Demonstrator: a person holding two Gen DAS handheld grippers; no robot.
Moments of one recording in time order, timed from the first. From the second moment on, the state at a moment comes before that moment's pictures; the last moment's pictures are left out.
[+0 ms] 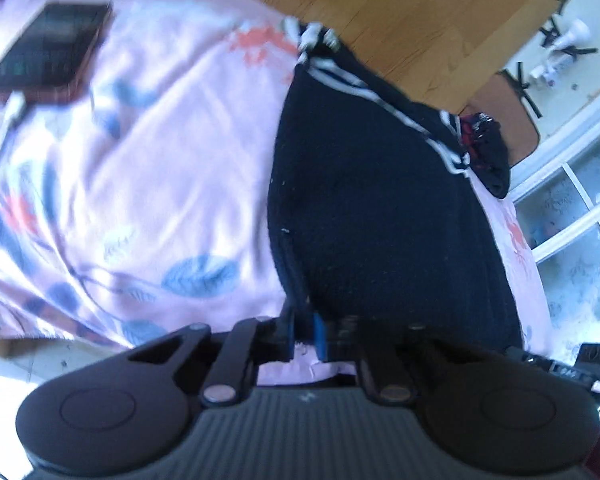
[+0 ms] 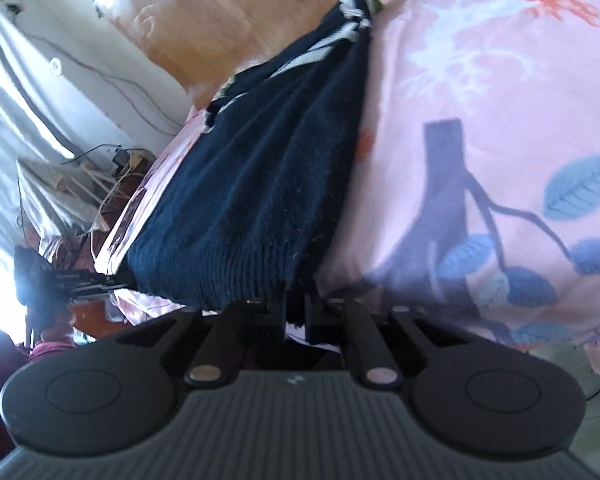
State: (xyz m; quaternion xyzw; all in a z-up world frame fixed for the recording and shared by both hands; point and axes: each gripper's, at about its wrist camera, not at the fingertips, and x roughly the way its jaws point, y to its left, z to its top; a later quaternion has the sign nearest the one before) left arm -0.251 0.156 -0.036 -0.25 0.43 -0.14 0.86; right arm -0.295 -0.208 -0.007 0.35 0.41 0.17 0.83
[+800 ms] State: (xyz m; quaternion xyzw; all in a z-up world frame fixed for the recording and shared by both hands) left arm -0.016 0.144 0.008 -0.24 0.37 -0.07 0.90; right arm -0.079 -0.308 -0.002 0.42 0.31 0.02 0.85
